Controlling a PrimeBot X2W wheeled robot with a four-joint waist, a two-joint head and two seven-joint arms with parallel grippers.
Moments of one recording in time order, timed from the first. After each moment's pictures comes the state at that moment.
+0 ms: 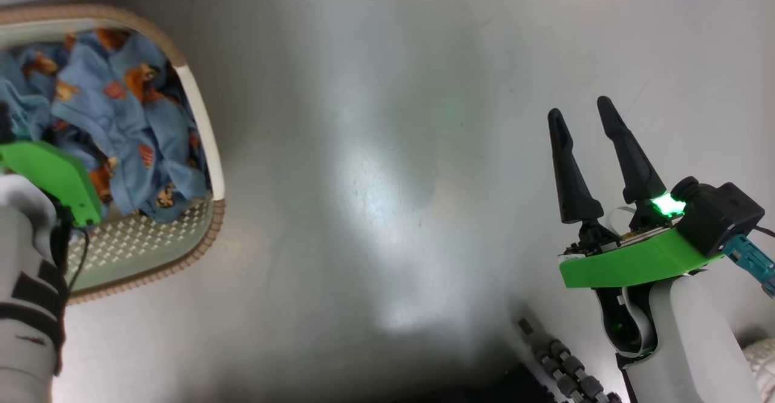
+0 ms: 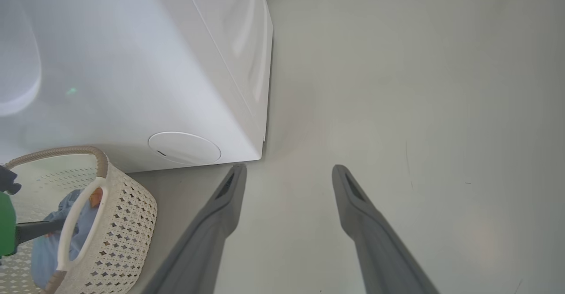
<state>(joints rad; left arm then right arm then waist) -1.03 0.26 -0.05 1.27 -0.14 -0.03 -0.09 -0.35 -0.06 0.09 0.04 0.31 0.13 -0.26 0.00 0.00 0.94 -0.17</state>
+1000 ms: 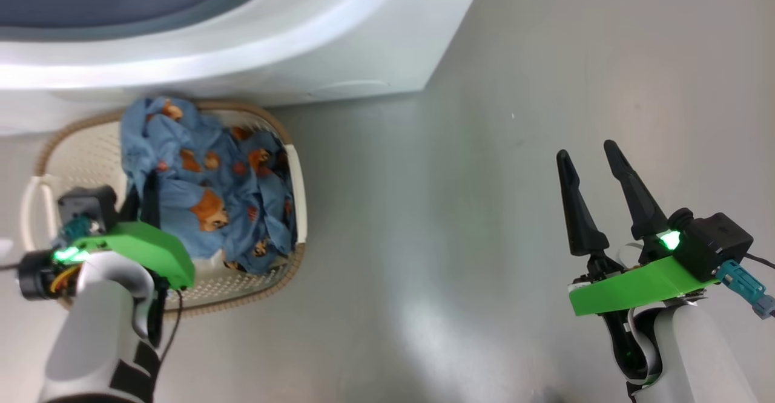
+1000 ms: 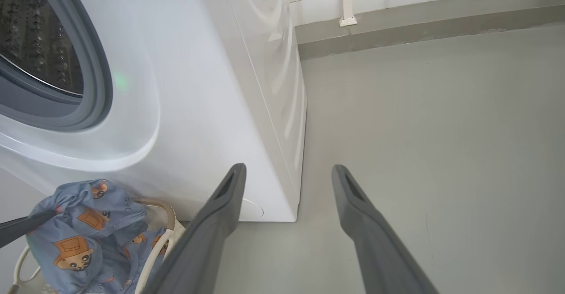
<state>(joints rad) -0.66 0.13 -0.05 0.87 -0.19 -0.05 -0.25 -0.28 -0.07 0.06 0.10 0.27 0.13 -0.26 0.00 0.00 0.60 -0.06</state>
